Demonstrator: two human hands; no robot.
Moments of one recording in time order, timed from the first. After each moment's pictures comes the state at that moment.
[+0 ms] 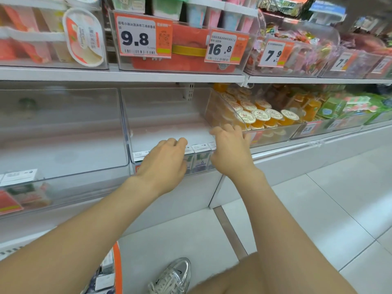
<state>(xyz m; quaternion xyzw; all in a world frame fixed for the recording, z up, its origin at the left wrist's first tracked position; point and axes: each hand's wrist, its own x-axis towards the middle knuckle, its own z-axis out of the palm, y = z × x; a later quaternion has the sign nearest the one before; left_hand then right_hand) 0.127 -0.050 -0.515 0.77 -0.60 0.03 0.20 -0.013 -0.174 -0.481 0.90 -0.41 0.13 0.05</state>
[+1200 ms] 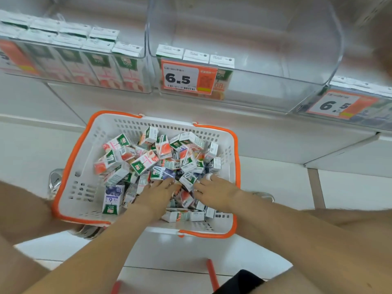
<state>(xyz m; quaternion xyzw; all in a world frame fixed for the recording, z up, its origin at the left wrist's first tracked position) 0.196 0.335 -0.792 0.85 -0.43 -0.31 -0.06 0.102 0.119 -0.758 0.92 0.27 -0.25 0.14</state>
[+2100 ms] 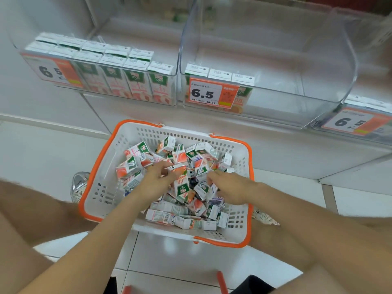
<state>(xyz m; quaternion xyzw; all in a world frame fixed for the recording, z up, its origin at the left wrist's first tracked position) 0.233 0.358 -0.721 0.77 -0.05 -0.36 0.52 0.138 0.109 -0.712 0.94 0.07 -0.30 -0.14</state>
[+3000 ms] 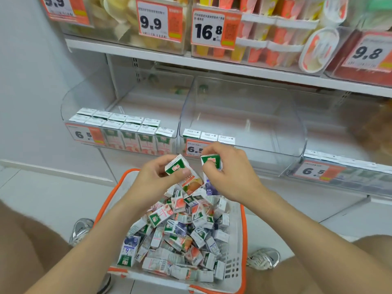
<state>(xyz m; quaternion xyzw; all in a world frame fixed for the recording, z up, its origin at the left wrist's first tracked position) 0.247 0.338 -0.541 0.71 -0.18 -0.22 0.64 0.163 0.146 -0.497 0.93 -0.09 0.11 -0.32</state>
